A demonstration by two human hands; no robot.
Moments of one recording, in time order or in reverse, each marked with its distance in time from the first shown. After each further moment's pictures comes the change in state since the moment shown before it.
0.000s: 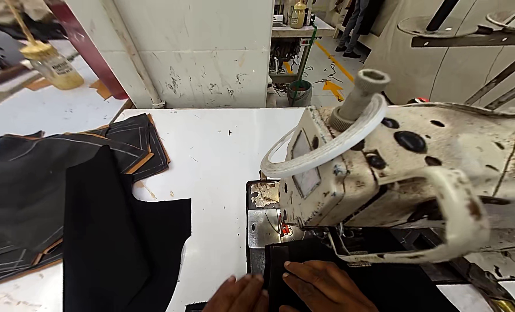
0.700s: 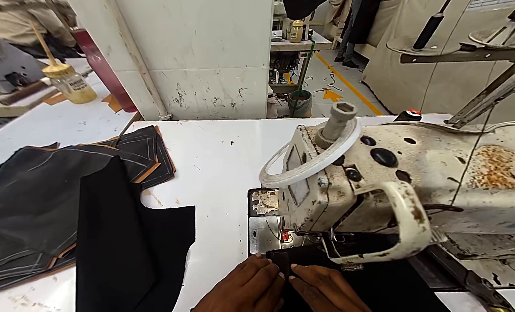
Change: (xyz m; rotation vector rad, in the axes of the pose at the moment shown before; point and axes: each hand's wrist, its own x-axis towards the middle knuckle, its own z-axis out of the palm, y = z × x) left_hand 0.045 -0.043 0.015 0.058 0.058 0.368; right_hand -0.005 0.001 0.004 0.046 0.044 0.042
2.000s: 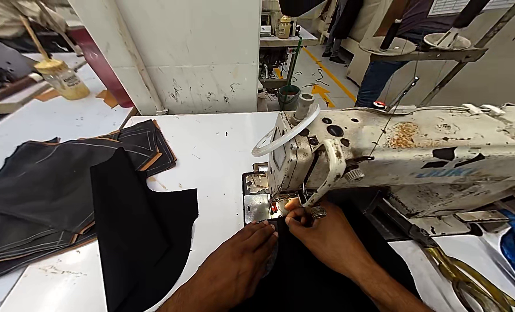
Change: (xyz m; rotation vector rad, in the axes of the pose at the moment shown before) left_hand 0.004 -0.006 0.008 0.009 -0.033 0.040; right_hand 0.052 0.019 -0.026 0.155 0.097 0.412
